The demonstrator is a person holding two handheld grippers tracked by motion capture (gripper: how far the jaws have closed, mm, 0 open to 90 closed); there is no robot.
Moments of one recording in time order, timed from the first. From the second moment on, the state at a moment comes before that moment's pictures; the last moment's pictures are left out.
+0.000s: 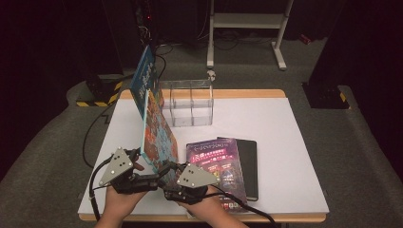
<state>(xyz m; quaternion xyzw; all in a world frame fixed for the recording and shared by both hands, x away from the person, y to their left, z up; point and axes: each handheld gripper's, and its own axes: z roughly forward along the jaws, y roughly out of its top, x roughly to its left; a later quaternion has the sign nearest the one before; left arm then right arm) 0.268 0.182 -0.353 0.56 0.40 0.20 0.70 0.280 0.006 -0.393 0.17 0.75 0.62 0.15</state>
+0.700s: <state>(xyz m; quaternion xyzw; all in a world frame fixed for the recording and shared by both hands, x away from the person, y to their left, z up) 0.268 0.187 -0.350 0.56 0.40 0.21 0.70 0.280 0.004 -0.399 0.16 0.76 0.62 0.14</state>
